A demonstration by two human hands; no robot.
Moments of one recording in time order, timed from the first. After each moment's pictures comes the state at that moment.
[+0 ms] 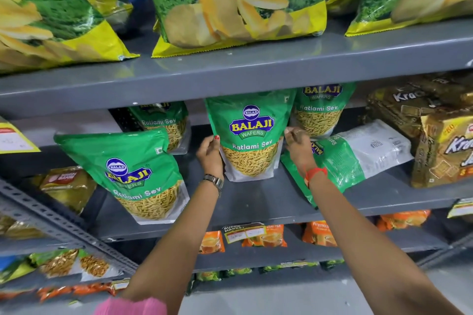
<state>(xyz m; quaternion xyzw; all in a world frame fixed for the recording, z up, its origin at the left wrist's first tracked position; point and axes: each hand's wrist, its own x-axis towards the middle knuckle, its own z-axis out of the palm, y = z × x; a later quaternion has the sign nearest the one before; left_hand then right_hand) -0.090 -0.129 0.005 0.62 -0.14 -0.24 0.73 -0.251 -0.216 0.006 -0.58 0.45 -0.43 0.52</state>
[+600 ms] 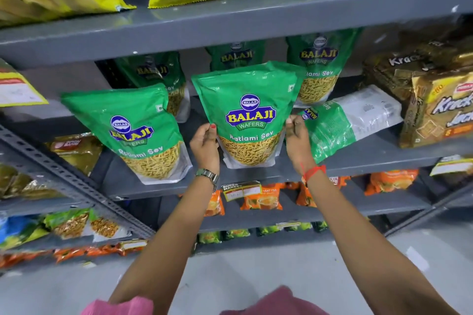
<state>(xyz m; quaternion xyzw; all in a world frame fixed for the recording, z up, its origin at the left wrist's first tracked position) -0.121 -0.055 -0.007 0.63 -0.17 -0.22 0.73 -0.281 -0.142 -0.018 -0.59 0.41 -0.45 0.52</state>
